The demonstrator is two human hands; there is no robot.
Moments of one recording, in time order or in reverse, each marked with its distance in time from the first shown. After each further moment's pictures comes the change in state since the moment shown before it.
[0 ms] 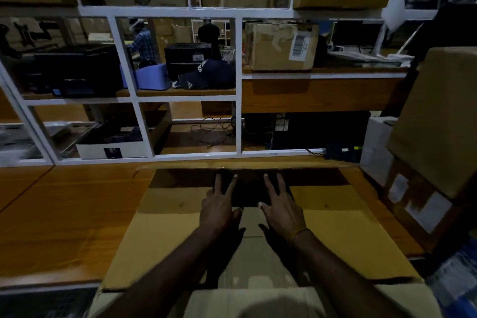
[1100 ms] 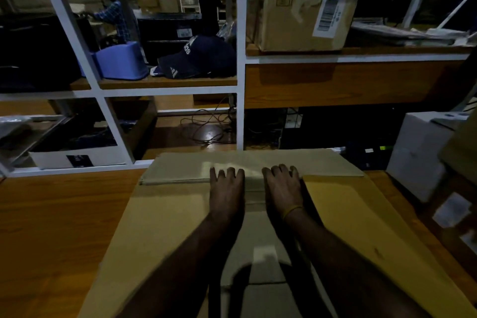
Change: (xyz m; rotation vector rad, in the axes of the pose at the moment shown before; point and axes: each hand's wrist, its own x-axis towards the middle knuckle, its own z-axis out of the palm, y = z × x) left_hand 0.185 -0.022 0.061 0.176 0.085 0.081; right_hand 0.198 0.018 0.065 -0.480 0.102 -0.030
